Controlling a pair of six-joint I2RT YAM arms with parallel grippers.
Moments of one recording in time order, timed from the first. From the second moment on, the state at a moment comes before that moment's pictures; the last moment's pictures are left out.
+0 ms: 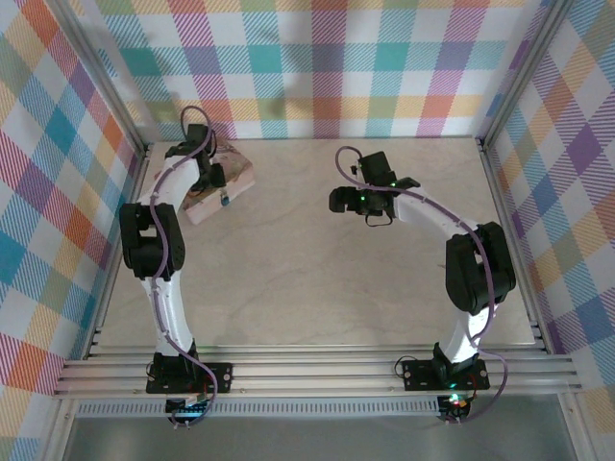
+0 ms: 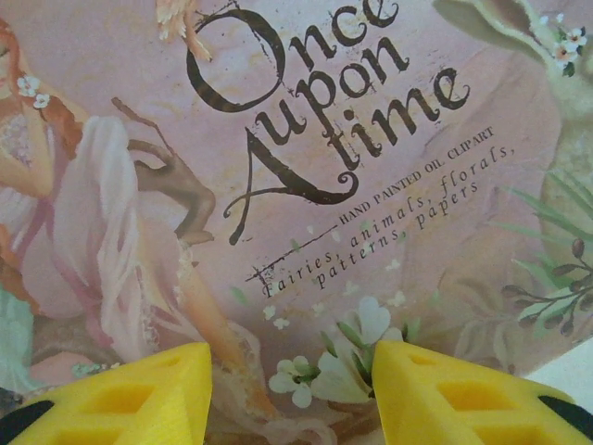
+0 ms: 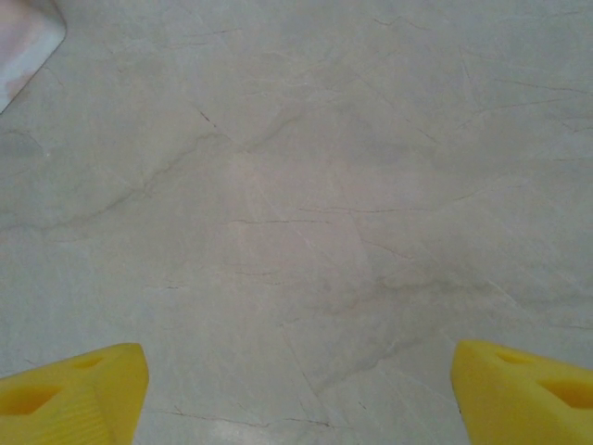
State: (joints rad) left arm -0.06 2.12 1.81 -0.78 -0.14 -0.23; right arm 0.43 1.80 1.37 -0.49 -0.16 0.39
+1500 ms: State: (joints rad) left arm -0.68 2.25 2.02 -0.82 -0.15 -0.11; right arm 0.42 1.49 1.16 -0.58 0.08 0.45
